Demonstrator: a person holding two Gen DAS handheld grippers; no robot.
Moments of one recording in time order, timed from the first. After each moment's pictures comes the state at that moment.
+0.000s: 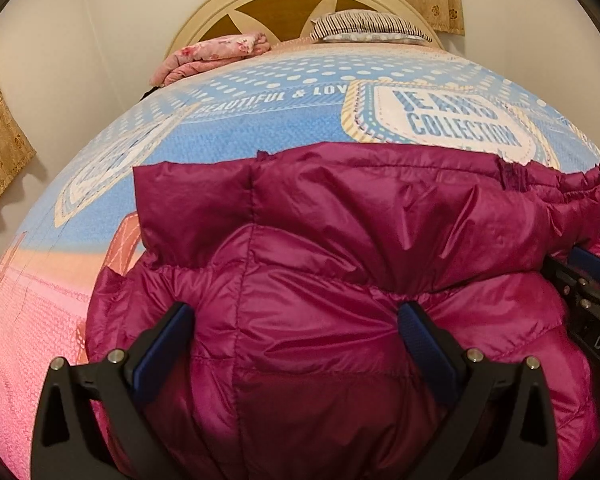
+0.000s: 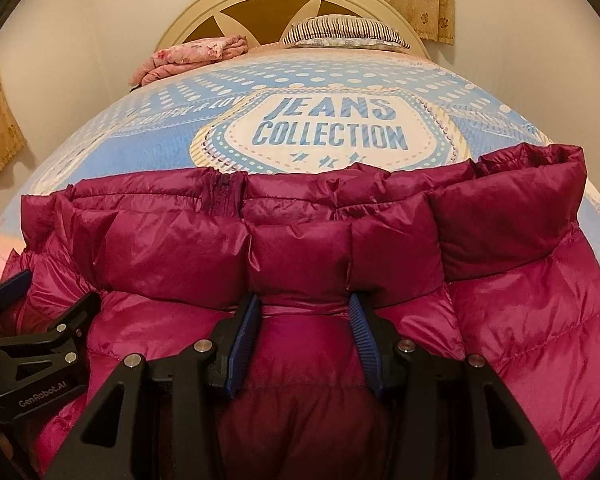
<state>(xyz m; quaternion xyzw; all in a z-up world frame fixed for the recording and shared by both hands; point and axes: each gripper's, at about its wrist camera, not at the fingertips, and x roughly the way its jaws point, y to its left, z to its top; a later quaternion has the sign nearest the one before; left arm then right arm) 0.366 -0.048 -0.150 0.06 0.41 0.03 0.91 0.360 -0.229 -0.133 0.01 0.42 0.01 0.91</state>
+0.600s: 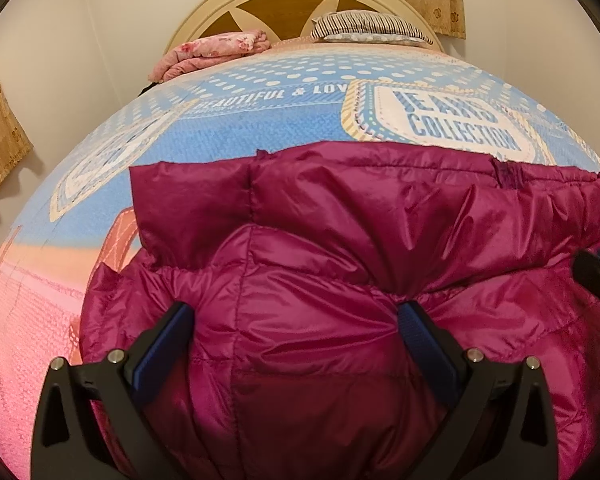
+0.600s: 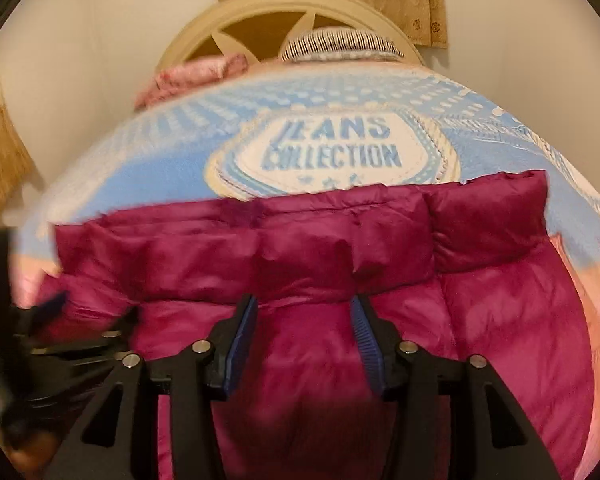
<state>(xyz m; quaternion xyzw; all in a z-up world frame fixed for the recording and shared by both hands) 0.369 -0.045 -0.152 0.04 0.42 0.03 0.91 0.332 -0.226 -0.103 0.05 0.40 0.03 0.92</state>
